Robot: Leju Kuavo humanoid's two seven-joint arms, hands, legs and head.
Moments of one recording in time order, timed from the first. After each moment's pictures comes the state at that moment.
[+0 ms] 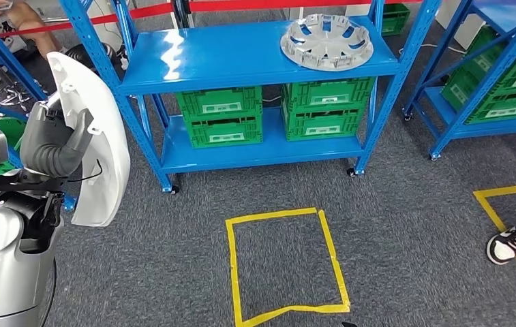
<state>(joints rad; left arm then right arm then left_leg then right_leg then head) -0.56 0.14 -0.22 -1.40 0.24 -0.36 -0.32 -0.05 0.11 -0.67 -0.19 0.56 0.02 0.36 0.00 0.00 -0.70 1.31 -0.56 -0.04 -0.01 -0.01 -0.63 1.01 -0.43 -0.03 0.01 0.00</state>
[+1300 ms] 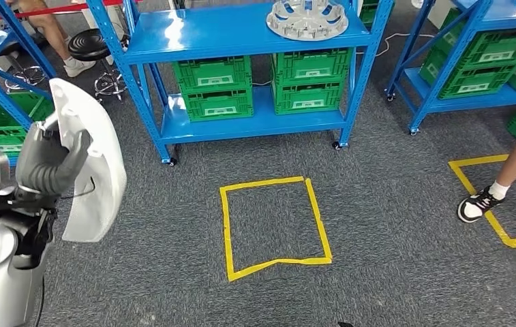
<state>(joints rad) -0.46 0.18 -0.20 -1.43 0.22 -0.38 -0.35 -0.04 0.11 -0.66 -0.18 0.57 0.02 0.34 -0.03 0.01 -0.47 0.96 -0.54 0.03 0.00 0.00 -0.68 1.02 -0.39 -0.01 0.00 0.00</state>
